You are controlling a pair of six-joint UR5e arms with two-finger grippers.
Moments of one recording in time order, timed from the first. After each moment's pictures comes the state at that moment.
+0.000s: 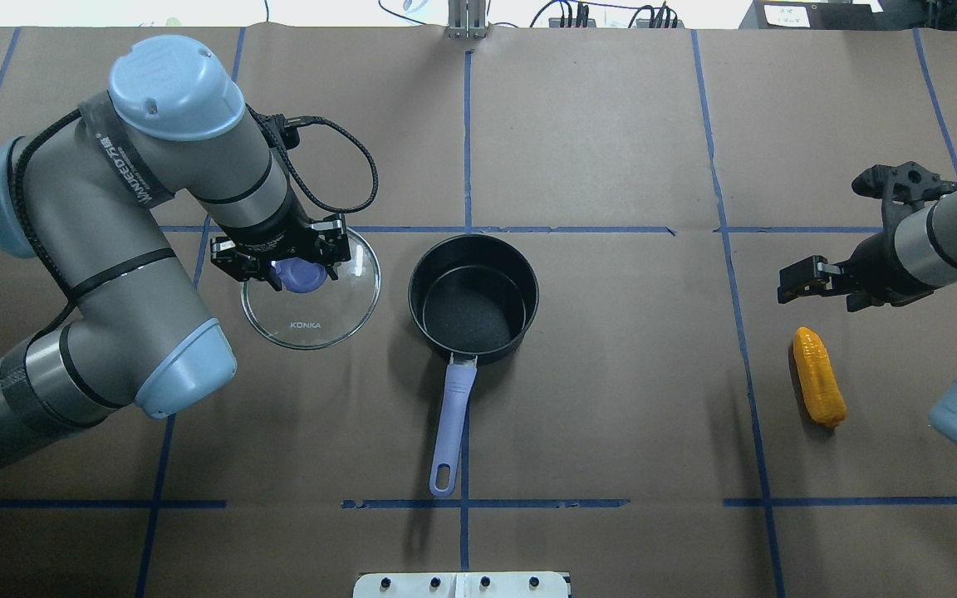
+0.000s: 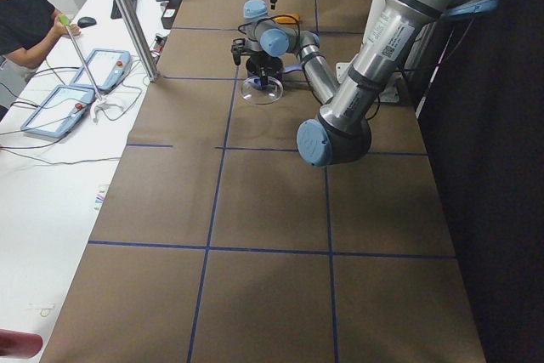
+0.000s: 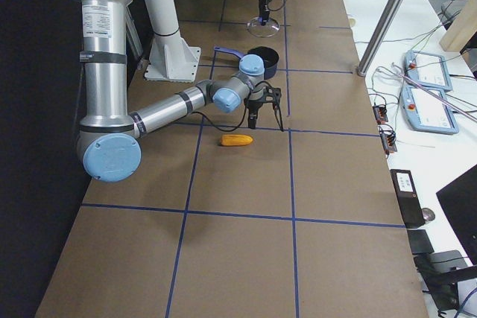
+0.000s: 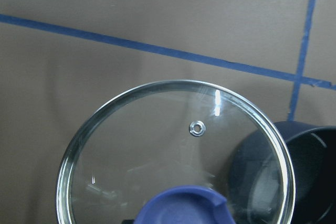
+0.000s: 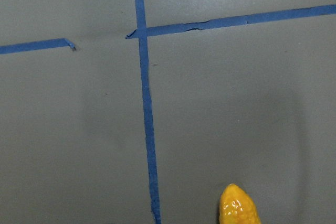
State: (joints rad) left arm -0.70 -2.16 -1.83 -1.40 -2.10 -1.25; right arm 0.85 -1.59 1.96 -1.24 2.11 1.05
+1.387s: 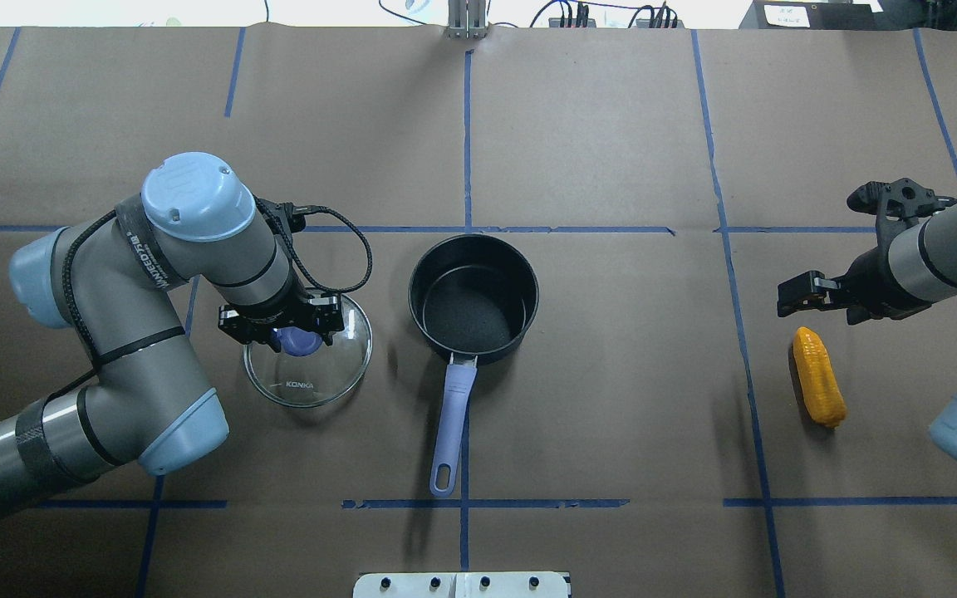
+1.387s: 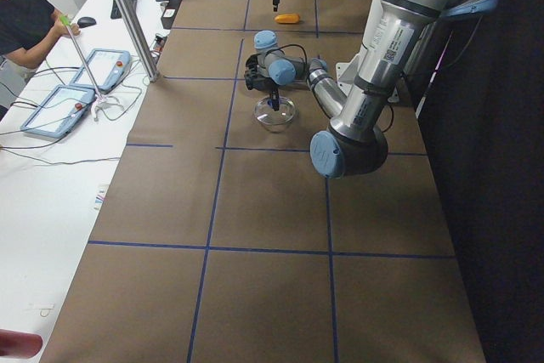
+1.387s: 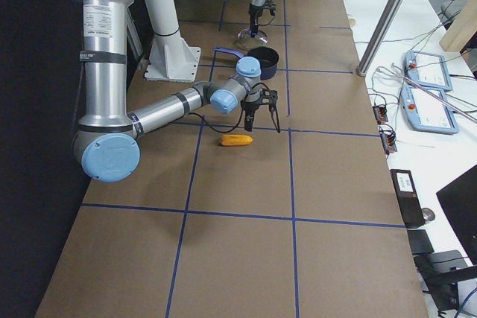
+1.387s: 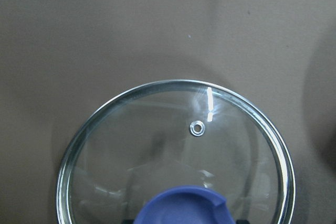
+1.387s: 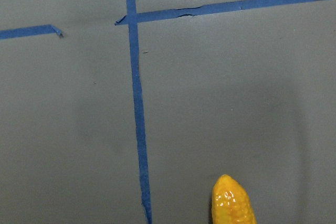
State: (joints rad) left arm -0.61 -2.05 -1.76 -1.60 -2.10 -1.25; right arm 0.84 -1.61 1.96 -1.24 2.10 1.06
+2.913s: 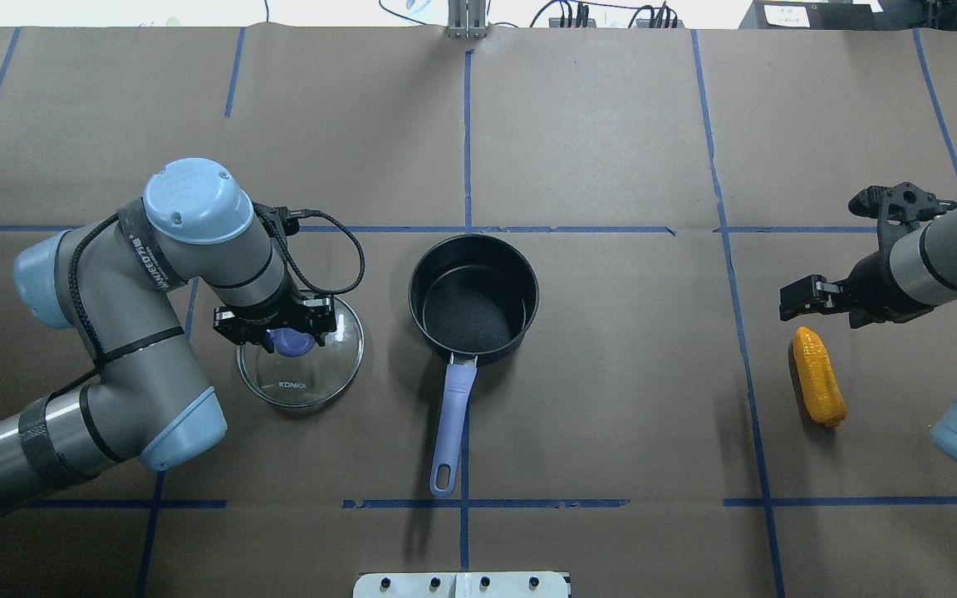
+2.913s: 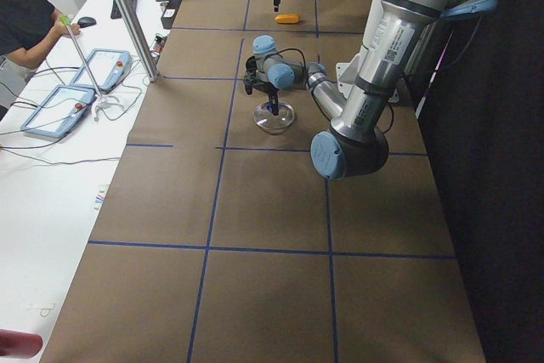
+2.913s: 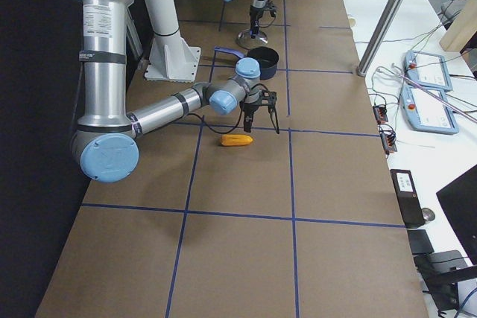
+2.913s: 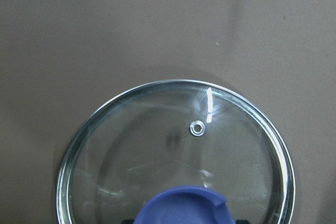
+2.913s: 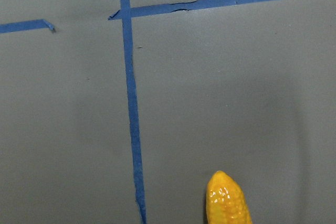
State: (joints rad) left arm -0.62 -2.04 -1.73 -1.60 -2.09 -1.25; right arm 0.83 -1.61 1.96 -1.24 2.09 1.06
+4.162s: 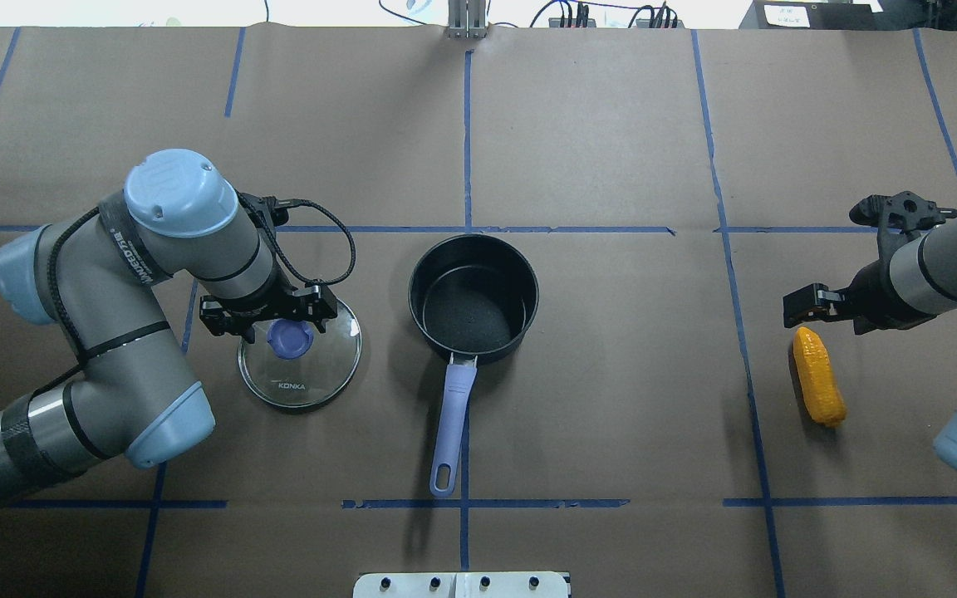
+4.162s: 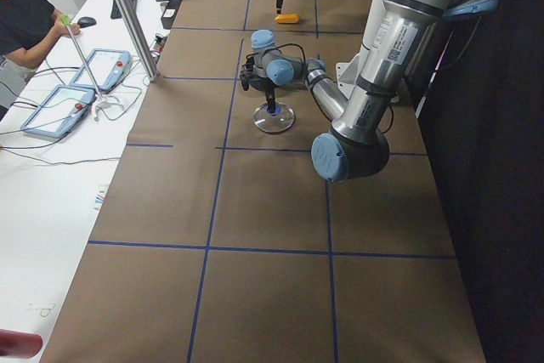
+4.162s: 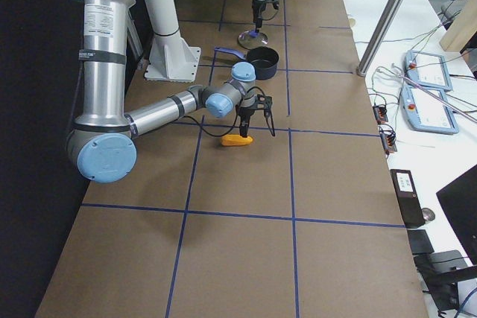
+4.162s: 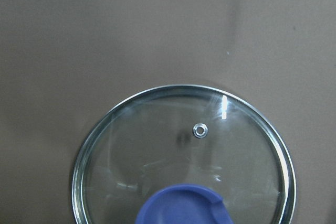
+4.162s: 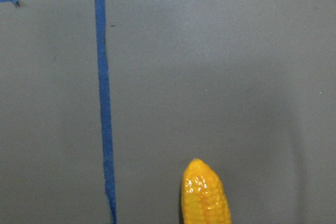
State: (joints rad) left arm -0.67 -2.03 -1.82 -1.53 -2.09 -1.25; right arm 0.77 -1.66 1.96 -1.23 2.03 1.06
